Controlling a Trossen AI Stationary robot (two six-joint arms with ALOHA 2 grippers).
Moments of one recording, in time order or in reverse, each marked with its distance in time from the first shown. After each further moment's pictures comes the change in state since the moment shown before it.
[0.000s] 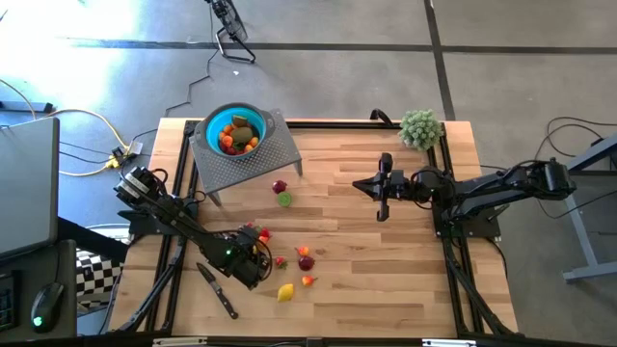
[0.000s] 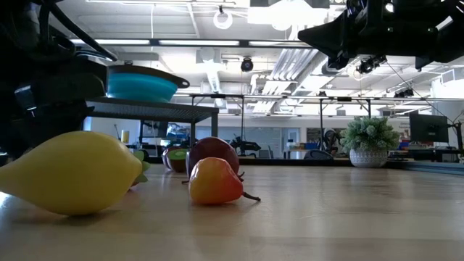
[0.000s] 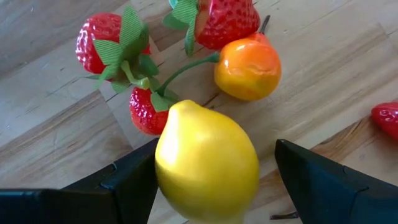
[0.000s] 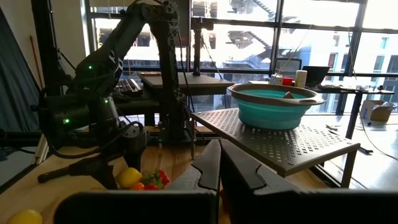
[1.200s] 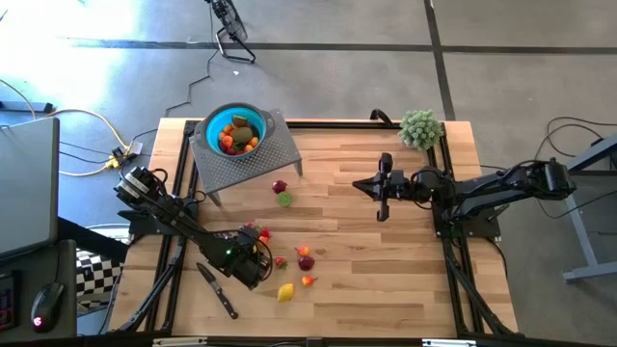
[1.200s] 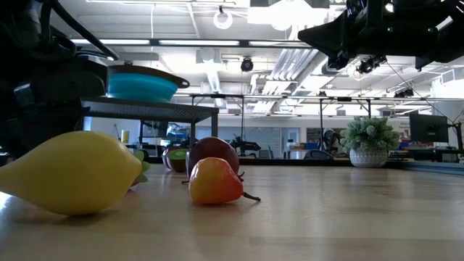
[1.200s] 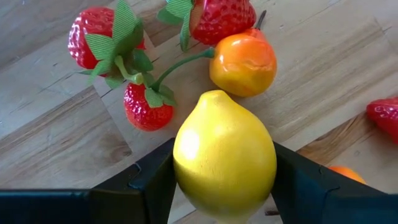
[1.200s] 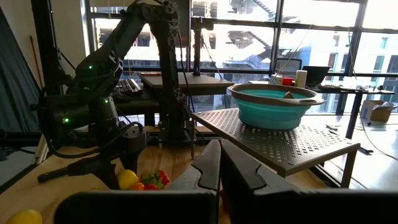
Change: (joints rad) left arm 0.000 -0.001 0.000 0.015 0.018 0.000; right arm 0.000 0.000 0.000 0.000 0.000 0.000
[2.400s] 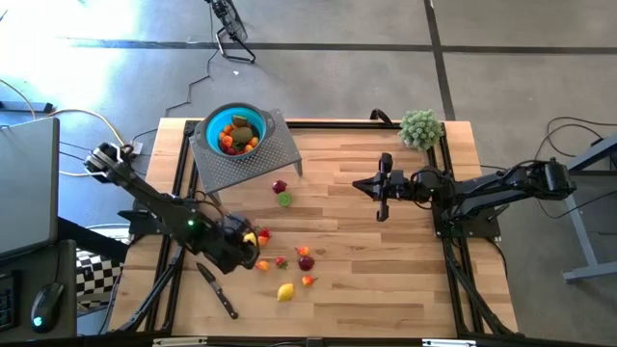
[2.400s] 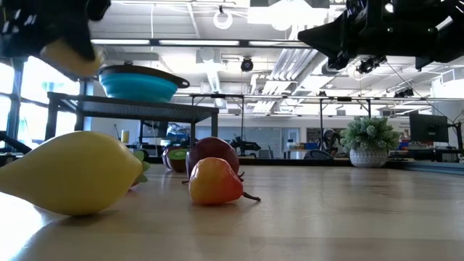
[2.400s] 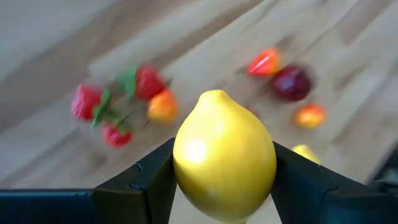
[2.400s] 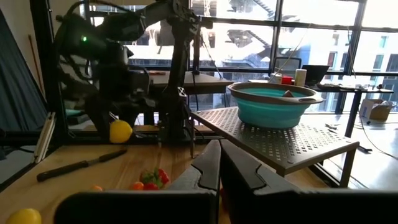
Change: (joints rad) left arm 0.000 -0.424 0.005 -0.042 -0.072 0.163; right arm 0.000 0.000 0.000 -0.004 0.003 0.000
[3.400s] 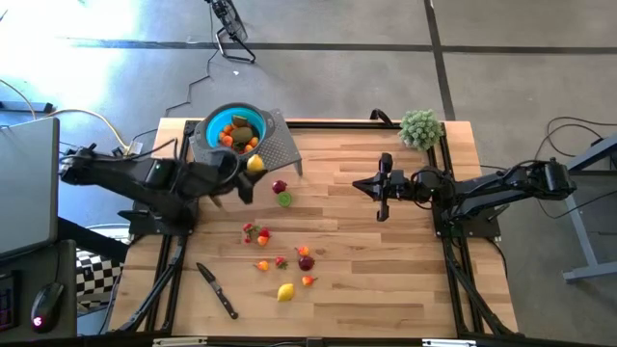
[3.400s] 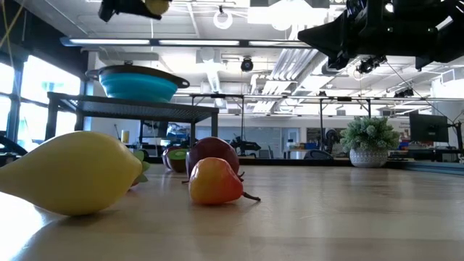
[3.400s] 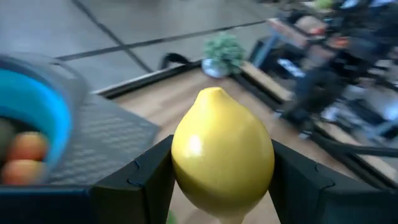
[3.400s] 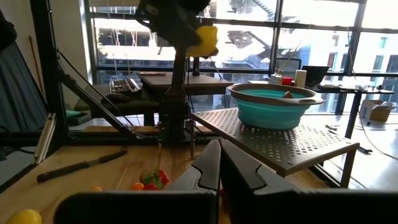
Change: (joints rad) left arm 0.429 -0.334 0.078 0.252 -0.275 0.790; right arm 0.000 0.000 0.000 0.003 0.000 0.000
